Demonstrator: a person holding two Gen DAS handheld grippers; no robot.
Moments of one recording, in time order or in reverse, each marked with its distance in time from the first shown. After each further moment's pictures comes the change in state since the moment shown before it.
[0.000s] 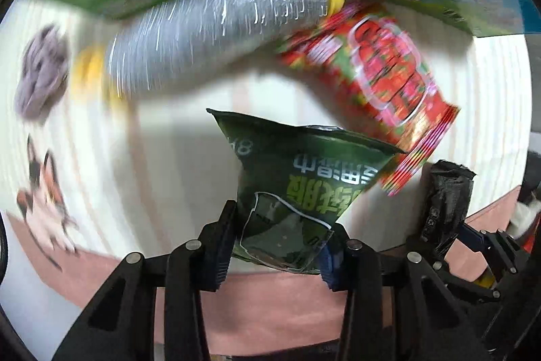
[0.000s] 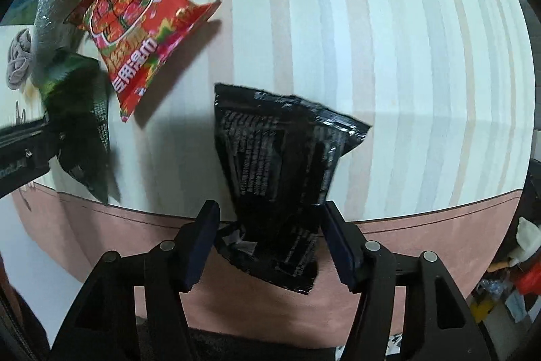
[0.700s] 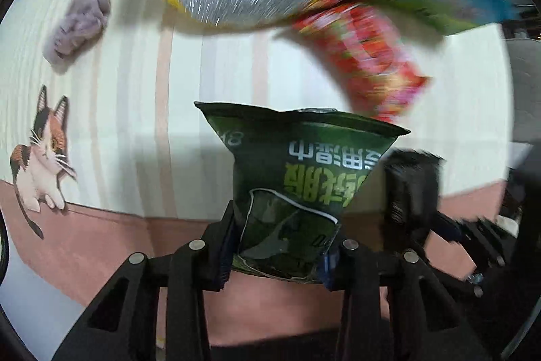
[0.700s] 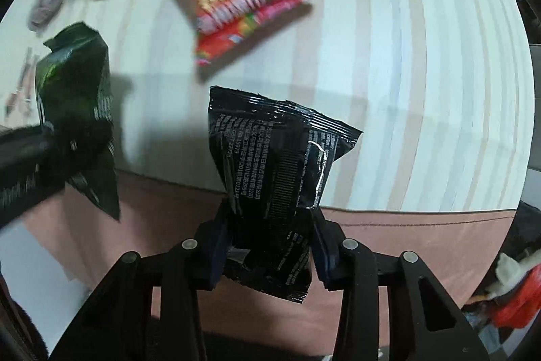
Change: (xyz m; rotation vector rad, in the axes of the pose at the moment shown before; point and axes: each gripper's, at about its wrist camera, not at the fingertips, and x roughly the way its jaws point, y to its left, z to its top) left arm -0.046 0.003 -0.055 -0.044 -0.117 -0.090; right arm -0.004 0.069 -0.038 -0.152 -0.086 -0.027
